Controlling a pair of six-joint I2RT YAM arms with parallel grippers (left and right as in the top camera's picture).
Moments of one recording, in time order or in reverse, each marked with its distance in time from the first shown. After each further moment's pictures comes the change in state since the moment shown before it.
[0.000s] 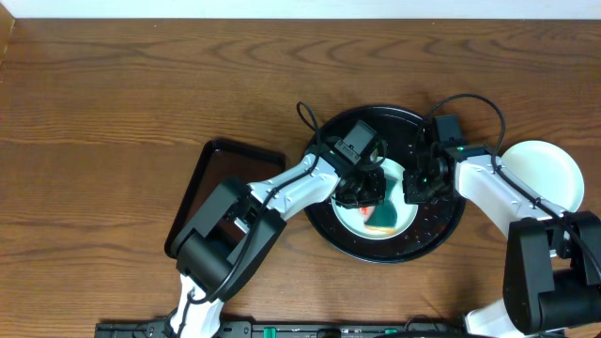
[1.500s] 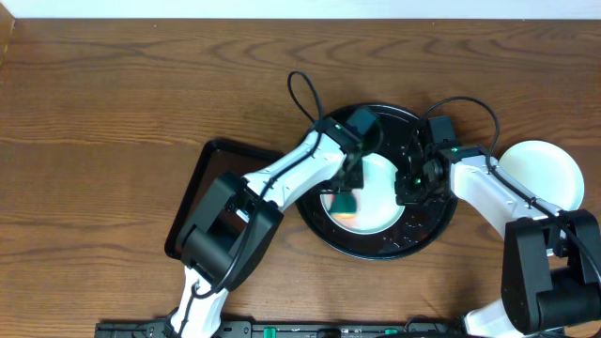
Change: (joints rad) left arm 0.031 0.048 0.221 -0.441 -0.356 0.114; right arm 0.024 0.005 -0.004 0.002 -0.077 0.045
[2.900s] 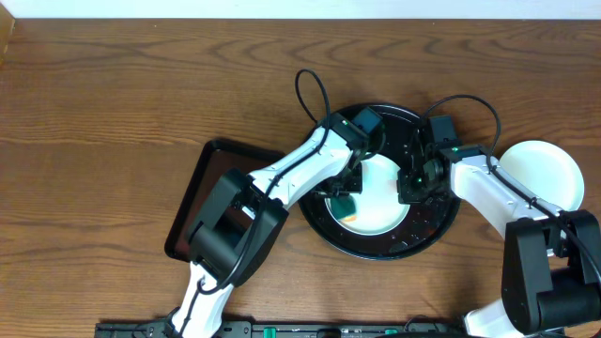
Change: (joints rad) left arm -0.005 0.037 0.094 -0.232 -0.087 0.026; right arm -0.001 -0.001 0.003 0.005 0.046 0.000
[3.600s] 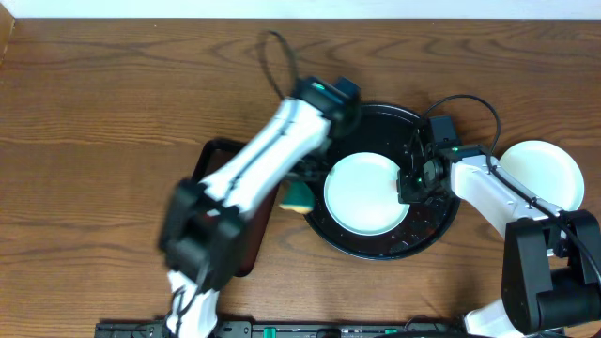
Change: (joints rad) left arm 0.147 -0.160 0.181 -0.420 -0.158 0.010; right arm 0.000 0.000 0.000 0.002 -0.002 -0.001
